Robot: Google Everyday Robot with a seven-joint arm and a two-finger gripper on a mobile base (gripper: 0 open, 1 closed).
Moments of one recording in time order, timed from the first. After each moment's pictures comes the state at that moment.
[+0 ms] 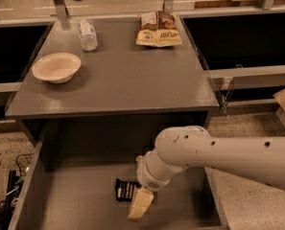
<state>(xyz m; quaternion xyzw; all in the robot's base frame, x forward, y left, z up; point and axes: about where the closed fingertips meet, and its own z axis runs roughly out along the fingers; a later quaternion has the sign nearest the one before) 0.403 0.019 0.607 -0.64 0.73 0.17 0.16</state>
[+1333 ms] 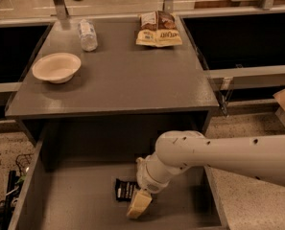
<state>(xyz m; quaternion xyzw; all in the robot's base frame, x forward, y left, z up) 0.401 0.020 0.576 -0.63 0.74 0.20 0.15</state>
